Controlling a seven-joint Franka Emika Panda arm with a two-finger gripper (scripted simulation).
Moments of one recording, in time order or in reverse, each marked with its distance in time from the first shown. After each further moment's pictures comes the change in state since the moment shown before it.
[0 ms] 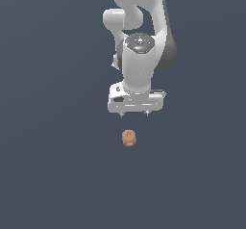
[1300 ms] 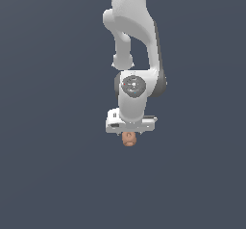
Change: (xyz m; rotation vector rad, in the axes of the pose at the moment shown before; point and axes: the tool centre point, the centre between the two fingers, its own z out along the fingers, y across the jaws) arm 0.030 0.021 0.098 -0.023 -0.023 0.007
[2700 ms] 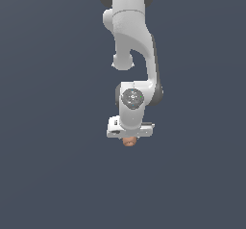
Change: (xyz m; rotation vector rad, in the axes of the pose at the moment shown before) arm 0.001 0.000 0.050 0.000 0.000 0.000
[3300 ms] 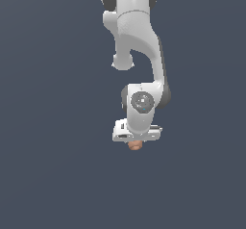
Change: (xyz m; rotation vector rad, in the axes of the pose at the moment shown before) arm 0.022 -0.026 -0.007 0.000 0.000 0.000
